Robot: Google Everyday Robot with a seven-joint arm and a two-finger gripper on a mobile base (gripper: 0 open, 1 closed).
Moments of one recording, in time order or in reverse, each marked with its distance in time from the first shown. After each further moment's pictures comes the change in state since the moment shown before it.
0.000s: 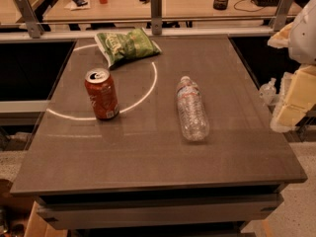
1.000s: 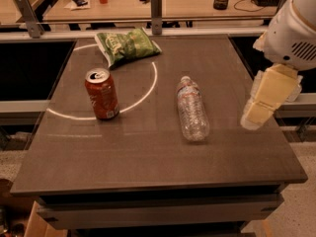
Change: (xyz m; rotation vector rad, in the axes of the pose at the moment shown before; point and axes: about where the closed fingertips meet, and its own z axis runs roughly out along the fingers) arm -0.032 0.005 0.010 -0.014 -0.029 0.100
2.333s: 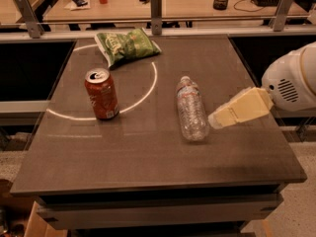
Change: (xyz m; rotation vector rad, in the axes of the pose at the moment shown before) arm 0.000 0.004 0.041 0.114 -0.311 0.538
